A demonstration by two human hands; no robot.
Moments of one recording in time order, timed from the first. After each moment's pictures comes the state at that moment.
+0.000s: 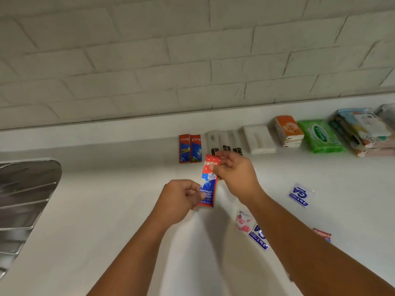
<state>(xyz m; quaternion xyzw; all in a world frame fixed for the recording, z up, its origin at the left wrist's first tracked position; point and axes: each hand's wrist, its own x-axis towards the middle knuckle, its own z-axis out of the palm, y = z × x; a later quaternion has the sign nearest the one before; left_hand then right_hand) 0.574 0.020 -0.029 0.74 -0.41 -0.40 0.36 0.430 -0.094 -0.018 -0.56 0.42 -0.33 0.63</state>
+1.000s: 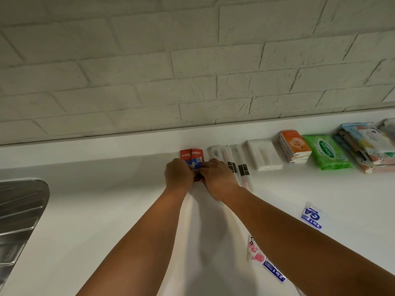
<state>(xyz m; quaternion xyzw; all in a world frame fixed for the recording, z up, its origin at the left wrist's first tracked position) 0.651 -0.126 -0.076 0.87 -0.39 -0.16 0.25 0.519 -0.171 -0.081 -0.94 0.33 -0.08 0.05</state>
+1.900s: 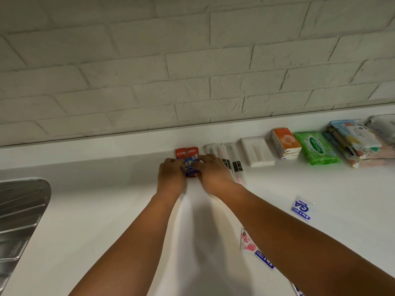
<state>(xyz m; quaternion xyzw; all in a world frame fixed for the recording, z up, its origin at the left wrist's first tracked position) 0.652 -0.093 -0.065 0.83 -0.49 -0.10 0.23 0.512 -0.161 -0.065 -0.93 0.35 -0.11 0.08</state>
